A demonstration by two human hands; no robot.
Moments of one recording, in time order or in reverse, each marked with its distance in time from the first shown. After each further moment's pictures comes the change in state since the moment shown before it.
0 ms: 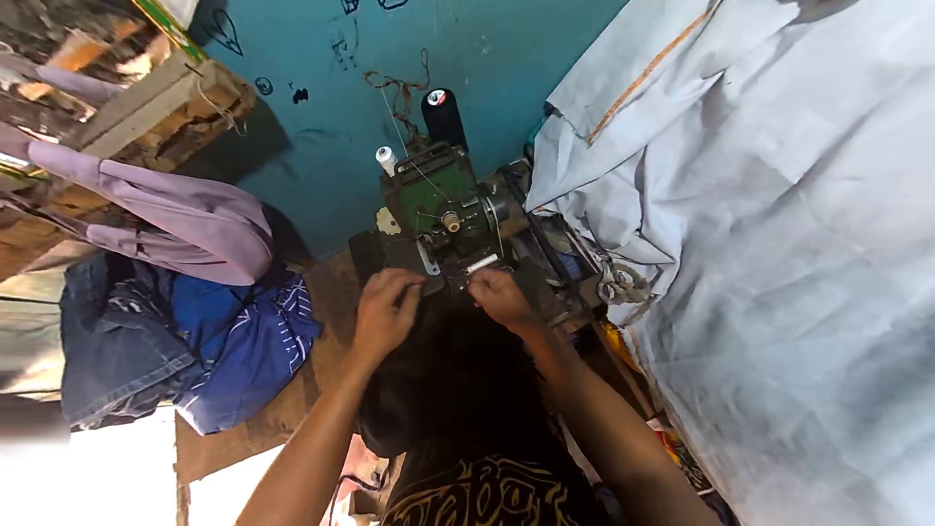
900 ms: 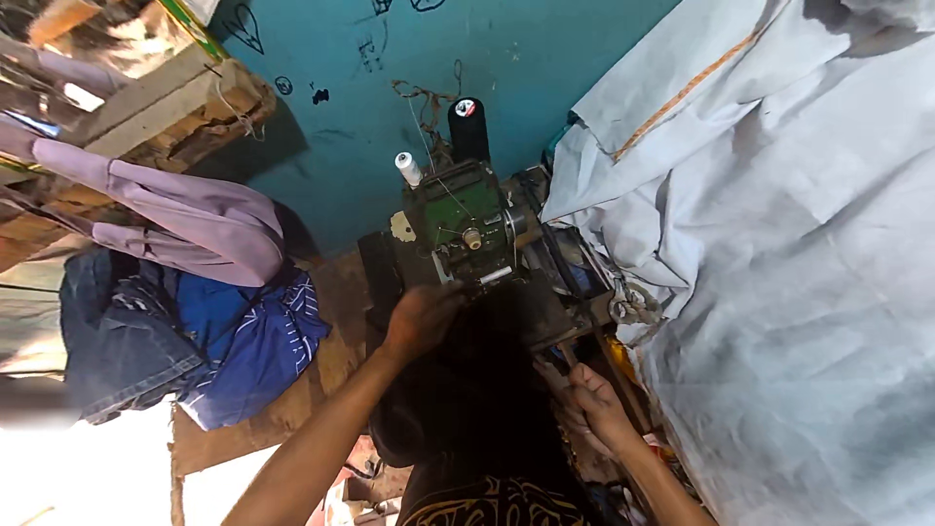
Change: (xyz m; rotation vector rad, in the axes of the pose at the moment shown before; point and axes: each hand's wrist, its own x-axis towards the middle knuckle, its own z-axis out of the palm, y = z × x) left_hand 0.005 -0.032 0.040 0.108 0.116 0.432; right_hand -0.145 -0.010 -0.052 0.582 0.120 0.315
